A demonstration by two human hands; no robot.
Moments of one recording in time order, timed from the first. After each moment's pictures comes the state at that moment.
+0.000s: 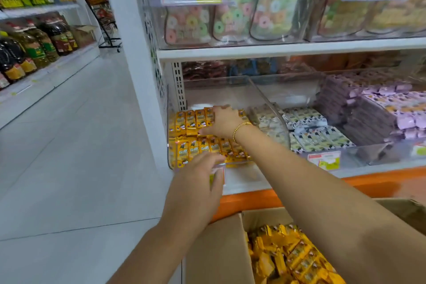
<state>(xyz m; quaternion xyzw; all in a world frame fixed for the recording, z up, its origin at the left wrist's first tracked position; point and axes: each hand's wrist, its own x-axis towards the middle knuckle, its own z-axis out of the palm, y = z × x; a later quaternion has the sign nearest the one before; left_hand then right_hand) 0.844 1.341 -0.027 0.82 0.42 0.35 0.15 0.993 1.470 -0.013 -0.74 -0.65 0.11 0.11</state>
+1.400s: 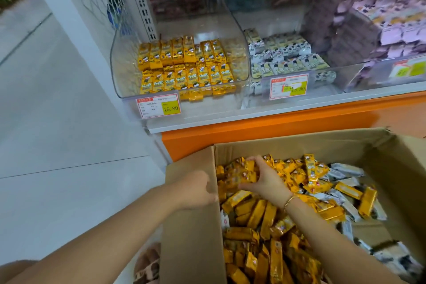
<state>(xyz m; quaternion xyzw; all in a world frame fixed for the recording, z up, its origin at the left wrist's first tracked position) 0.891 1.281 -0.124 0.78 0.48 -0.19 0.34 1.093 1.229 -0.235 -0.71 -0.52 0.39 0.26</state>
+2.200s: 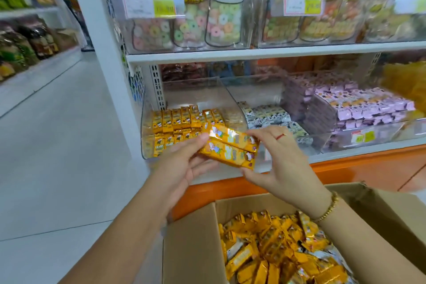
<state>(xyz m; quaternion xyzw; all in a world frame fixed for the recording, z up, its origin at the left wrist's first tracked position) 0.880 1.318 0.011 0.41 0.34 0.41 0.74 1.067 1.242 -0.002 -0.63 -0.71 -0.07 0.32</state>
